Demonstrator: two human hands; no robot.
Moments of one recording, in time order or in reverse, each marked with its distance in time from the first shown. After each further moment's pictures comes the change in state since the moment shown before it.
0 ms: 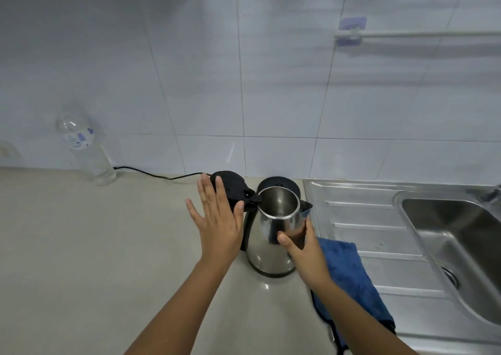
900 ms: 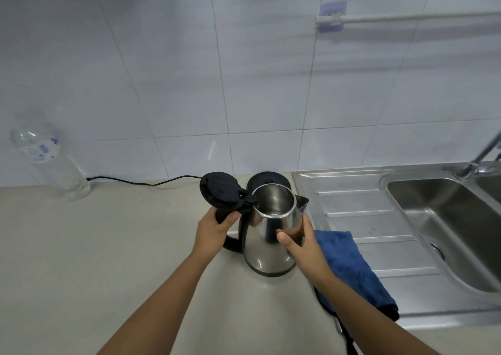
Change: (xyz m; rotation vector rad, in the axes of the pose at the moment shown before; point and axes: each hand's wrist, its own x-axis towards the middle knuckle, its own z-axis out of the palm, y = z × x) left_hand 0.020 -0.041 0.031 -0.794 -0.505 -0.298; right_hand 0.001 -0.005 0.002 0.010 0.014 0.035
